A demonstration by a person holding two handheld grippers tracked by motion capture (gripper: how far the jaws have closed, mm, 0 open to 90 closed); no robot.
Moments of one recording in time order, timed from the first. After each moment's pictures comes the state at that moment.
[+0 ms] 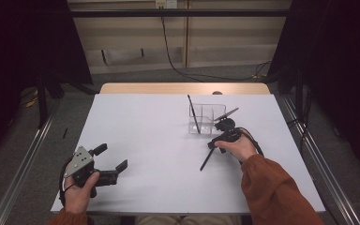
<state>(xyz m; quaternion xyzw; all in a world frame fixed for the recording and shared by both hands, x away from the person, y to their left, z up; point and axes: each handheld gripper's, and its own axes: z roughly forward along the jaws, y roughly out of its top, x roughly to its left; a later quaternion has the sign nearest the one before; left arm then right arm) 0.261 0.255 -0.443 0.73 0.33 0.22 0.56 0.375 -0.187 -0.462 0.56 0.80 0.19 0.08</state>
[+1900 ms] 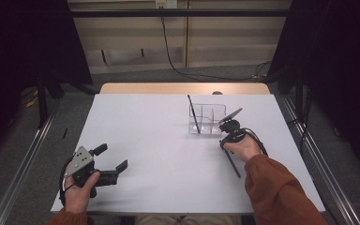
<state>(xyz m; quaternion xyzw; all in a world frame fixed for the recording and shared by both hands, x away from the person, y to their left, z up) 0.261 0.254 -0.443 0.72 0.33 0.22 0.56 0.367 -0.199 -0.454 0.57 0.81 0.14 0.07</state>
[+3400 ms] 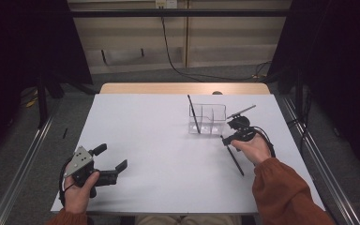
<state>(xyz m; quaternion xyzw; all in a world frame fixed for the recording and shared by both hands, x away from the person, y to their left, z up) 0.262 0.255 -0.443 0.72 0.34 0.22 0.56 0.352 -0.220 -0.426 0.54 0.80 0.24 0.06</state>
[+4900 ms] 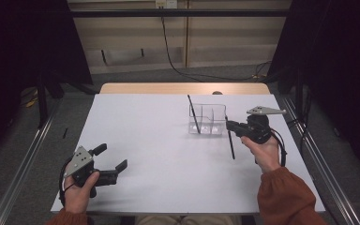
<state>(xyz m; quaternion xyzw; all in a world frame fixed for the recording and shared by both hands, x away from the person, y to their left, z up) 0.262 0.255 -0.443 0.72 0.33 0.22 0.56 0.319 -0.242 -0.393 0.48 0.72 0.46 0.18</state>
